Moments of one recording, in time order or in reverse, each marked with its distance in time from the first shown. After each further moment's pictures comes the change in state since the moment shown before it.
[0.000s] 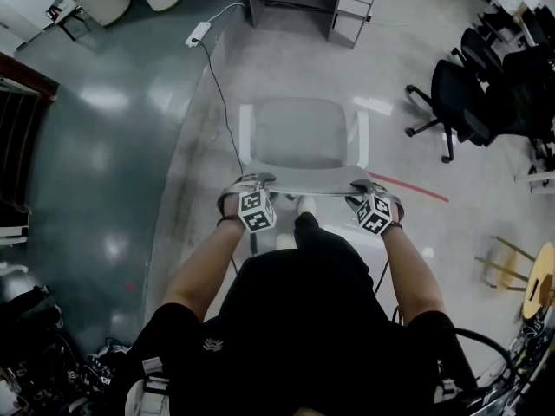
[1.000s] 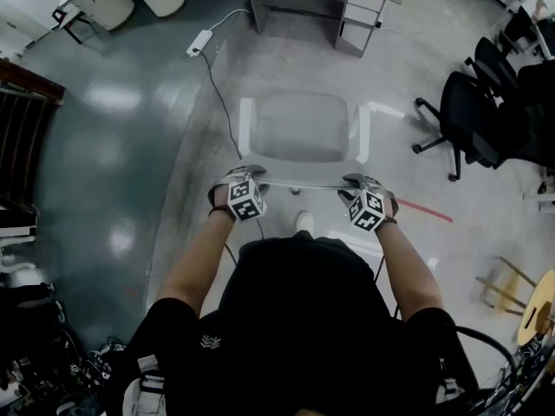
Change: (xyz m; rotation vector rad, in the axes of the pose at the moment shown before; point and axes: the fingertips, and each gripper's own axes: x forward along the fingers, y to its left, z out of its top) left arm 0.055 0.137 0.019 -0.061 0.071 -0.004; right arm 0.038 -0.144 0.016 -0.053 -0.085 -0.002
